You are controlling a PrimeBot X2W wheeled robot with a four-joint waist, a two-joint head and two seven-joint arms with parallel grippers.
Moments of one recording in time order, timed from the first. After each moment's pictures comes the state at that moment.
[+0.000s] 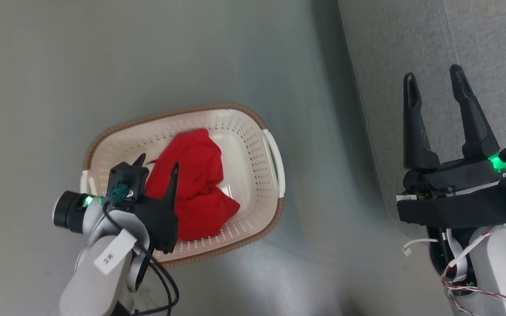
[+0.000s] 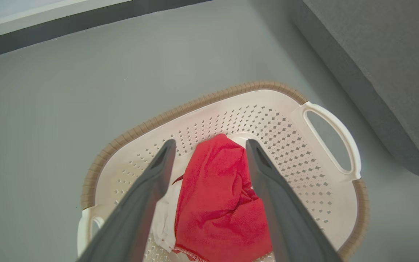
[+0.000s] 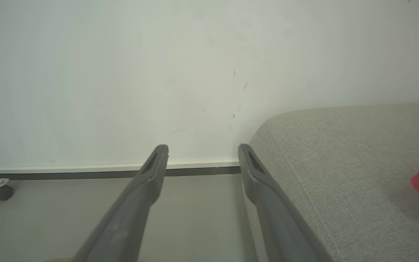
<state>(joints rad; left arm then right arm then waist) -0.50 0.15 -0.33 0.50 -0.24 0.01 0.03 -0.37 -0.16 0.23 -0.26 0.24 -0.11 -0.05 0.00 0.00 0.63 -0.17</state>
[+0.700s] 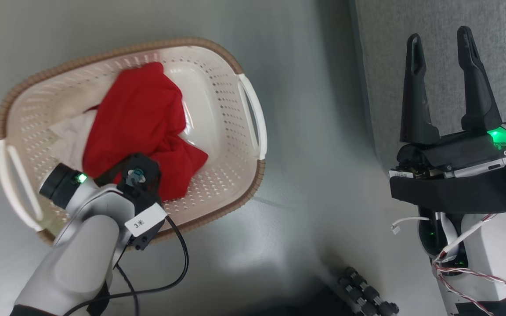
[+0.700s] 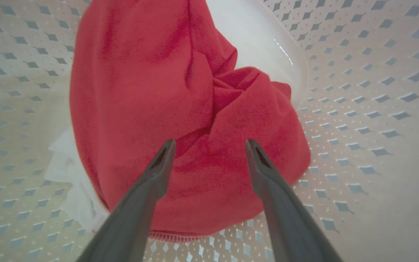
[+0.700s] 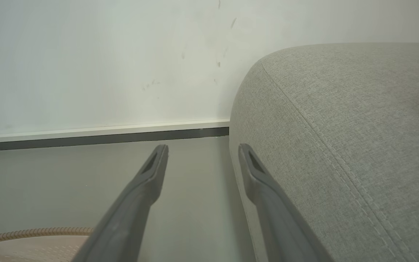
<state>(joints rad) -0.69 0.23 -0.50 0.76 -0.06 -0.08 0.13 -0.47 -0.11 0.24 -0.25 0.24 -0.11 -0.11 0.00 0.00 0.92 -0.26</state>
